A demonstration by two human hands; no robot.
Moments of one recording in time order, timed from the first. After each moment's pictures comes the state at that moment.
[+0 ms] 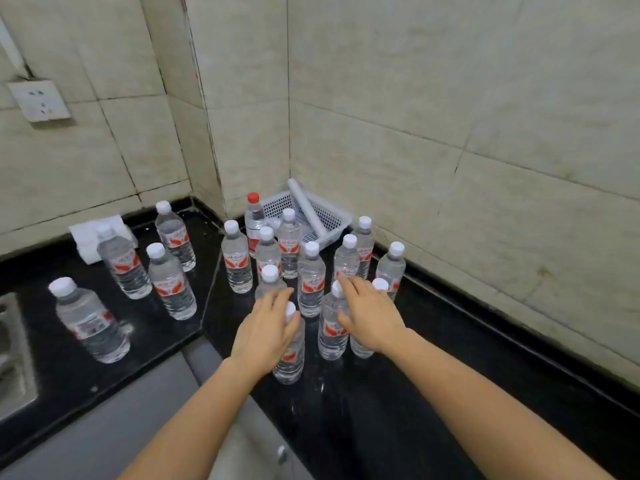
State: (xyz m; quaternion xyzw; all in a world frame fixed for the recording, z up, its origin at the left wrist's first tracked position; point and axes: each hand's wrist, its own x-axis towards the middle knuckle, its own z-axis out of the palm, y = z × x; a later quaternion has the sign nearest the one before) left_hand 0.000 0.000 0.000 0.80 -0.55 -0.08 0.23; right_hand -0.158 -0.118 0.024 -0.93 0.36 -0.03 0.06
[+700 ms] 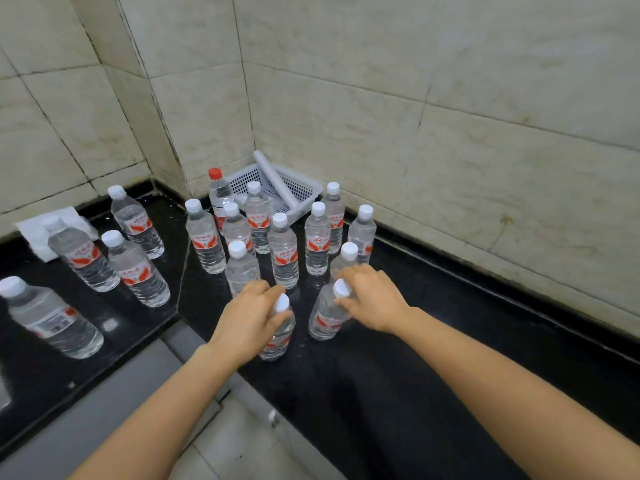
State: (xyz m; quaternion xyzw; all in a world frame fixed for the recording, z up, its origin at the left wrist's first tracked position) left_hand -0.023 0.008 0.010 0.74 -0.65 -0.06 0.17; right_hand -0.212 -0.109 0.025 -0.91 0.38 -0.07 0.12
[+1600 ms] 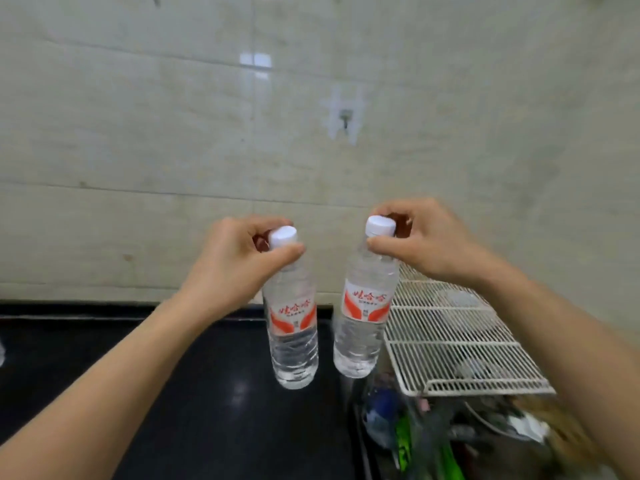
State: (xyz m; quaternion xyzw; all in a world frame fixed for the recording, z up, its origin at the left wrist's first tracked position) left_hand -0.633 0.106 0.234 0.34 -0.77 -0.27 0.47; right_hand -0.865 0.157 0.269 -0.71 0.59 -0.37 0.07
